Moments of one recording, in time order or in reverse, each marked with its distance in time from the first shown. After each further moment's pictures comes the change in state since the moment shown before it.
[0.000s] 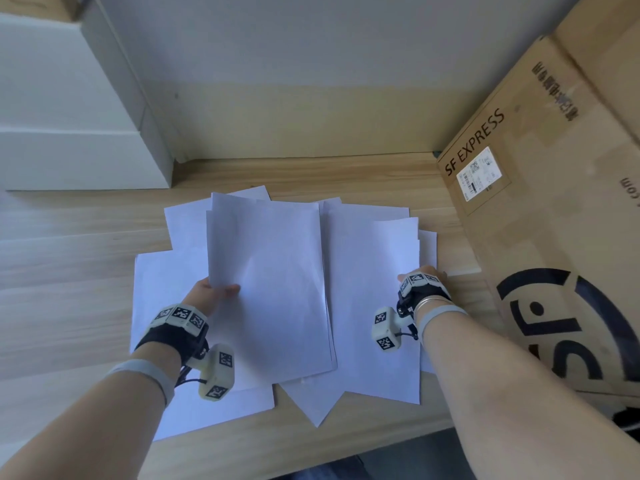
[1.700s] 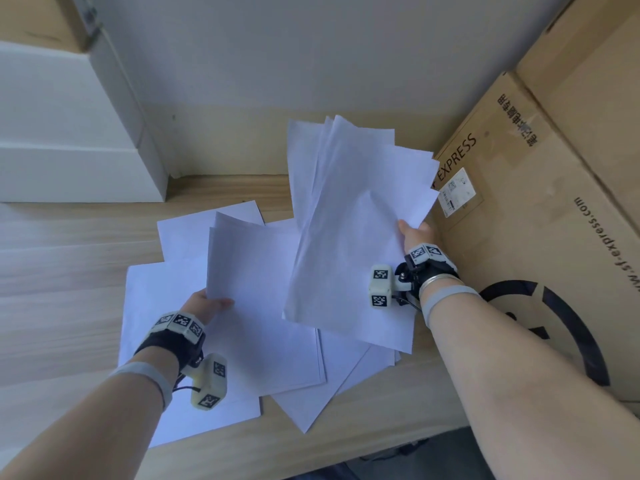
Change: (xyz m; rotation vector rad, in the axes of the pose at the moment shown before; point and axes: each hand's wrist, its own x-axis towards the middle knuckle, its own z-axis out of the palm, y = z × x) left_hand -0.009 0.004 0.012 0.191 0.065 0.020; right_hand -0.017 -0.067 -0.048 0.464 0.083 -0.355
